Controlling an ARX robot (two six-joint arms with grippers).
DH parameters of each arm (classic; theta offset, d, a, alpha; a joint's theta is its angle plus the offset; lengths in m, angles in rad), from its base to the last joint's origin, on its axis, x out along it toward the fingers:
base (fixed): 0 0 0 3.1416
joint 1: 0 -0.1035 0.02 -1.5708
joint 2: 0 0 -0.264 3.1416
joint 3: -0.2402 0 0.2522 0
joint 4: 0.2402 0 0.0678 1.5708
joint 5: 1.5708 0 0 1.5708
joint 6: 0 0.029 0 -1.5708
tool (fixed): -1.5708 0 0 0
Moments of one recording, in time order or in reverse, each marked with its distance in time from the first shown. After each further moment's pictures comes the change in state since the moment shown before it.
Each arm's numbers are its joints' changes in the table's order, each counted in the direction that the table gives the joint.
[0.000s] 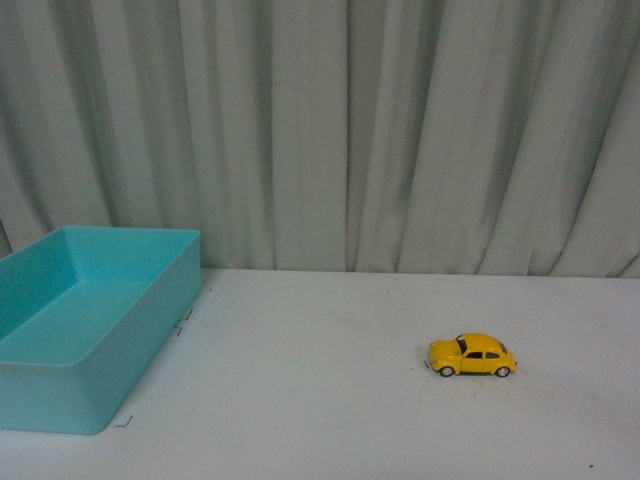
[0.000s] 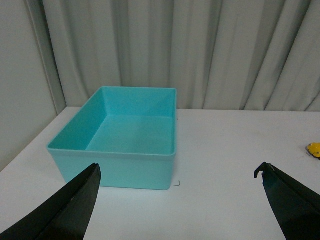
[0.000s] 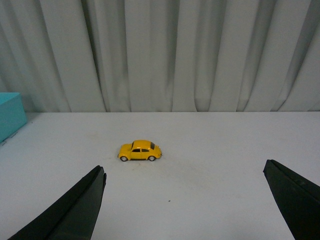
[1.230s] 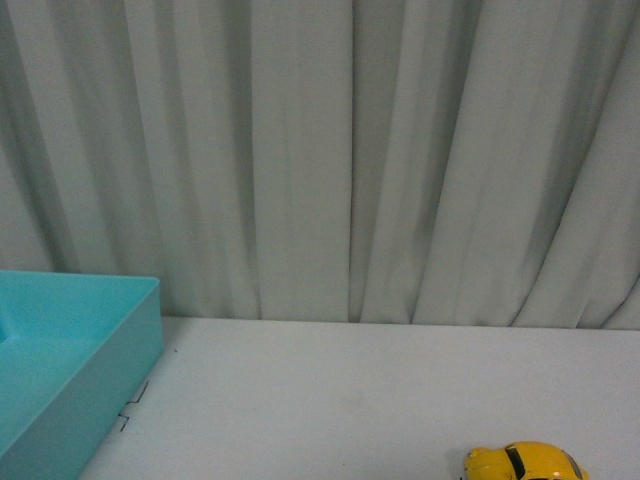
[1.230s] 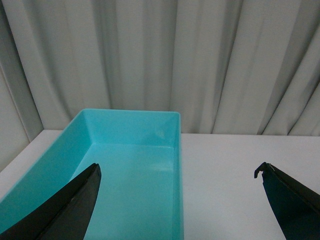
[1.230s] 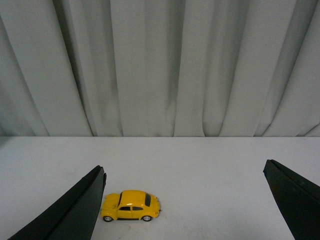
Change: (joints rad) left arm 0.000 0.000 0.000 0.000 0.000 0.000; right arm 0.000 0.000 0.000 0.000 0.000 0.000
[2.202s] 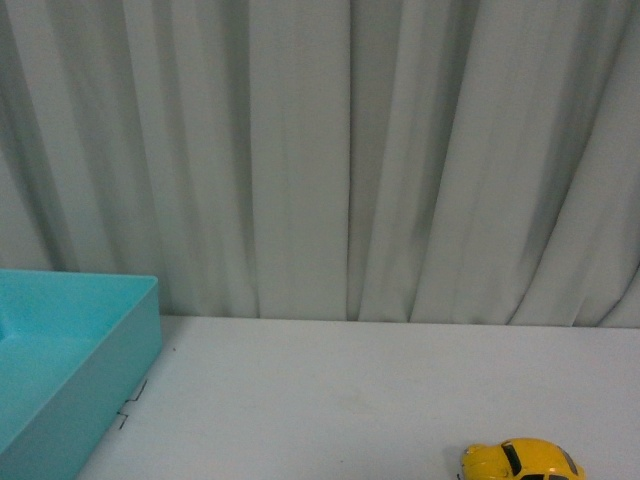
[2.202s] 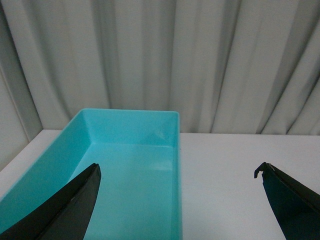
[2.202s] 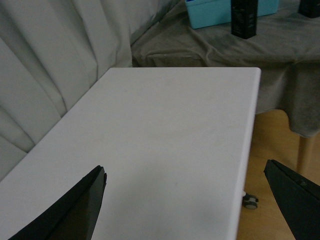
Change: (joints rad) left arm -0.002 0.000 0.000 0.000 0.002 0.000; right arm 0.130 -0.571 -0.108 0.000 -0.943 0.609
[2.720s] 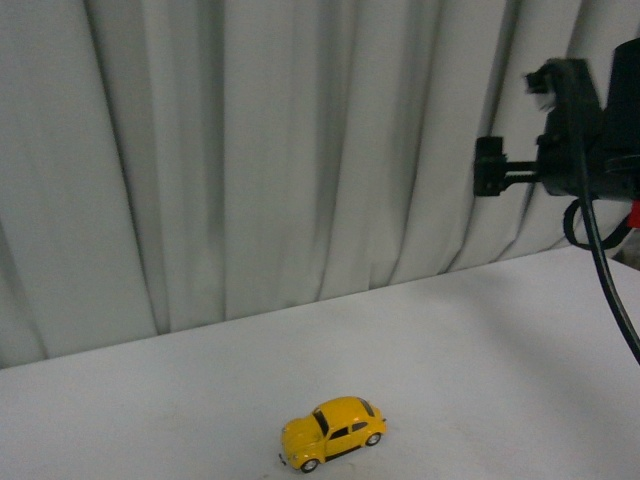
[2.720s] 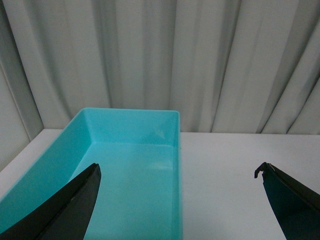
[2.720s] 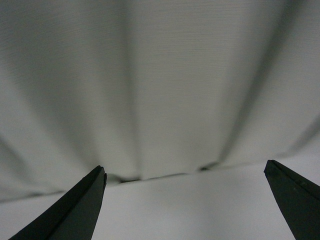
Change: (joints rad) left arm 0.002 0.000 0.000 0.000 -0.002 0.000; right arm 0.243 -1.261 -0.863 -0.662 1.040 -0.634
